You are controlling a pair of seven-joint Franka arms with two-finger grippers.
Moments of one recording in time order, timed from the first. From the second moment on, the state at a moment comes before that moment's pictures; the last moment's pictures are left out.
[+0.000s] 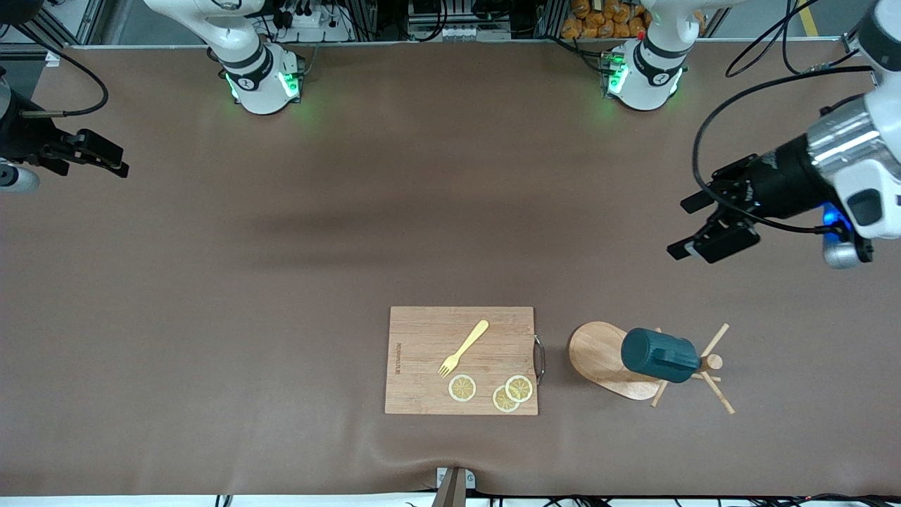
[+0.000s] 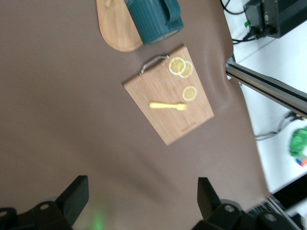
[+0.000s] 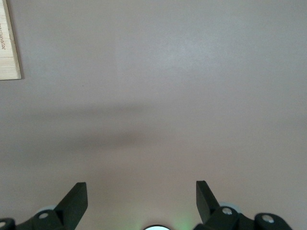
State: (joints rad) left arm 0.08 0.22 -0.32 -1.32 -0.37 1.70 -1.18; right arm 0.00 -0.08 -0.02 -1.67 0.00 1.51 0.03
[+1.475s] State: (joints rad) left arm -0.01 0.08 -0.13 -1.35 0.03 1.47 -0.33; right arm 0.03 -0.09 -0.02 -1.67 0.00 1.52 0.03
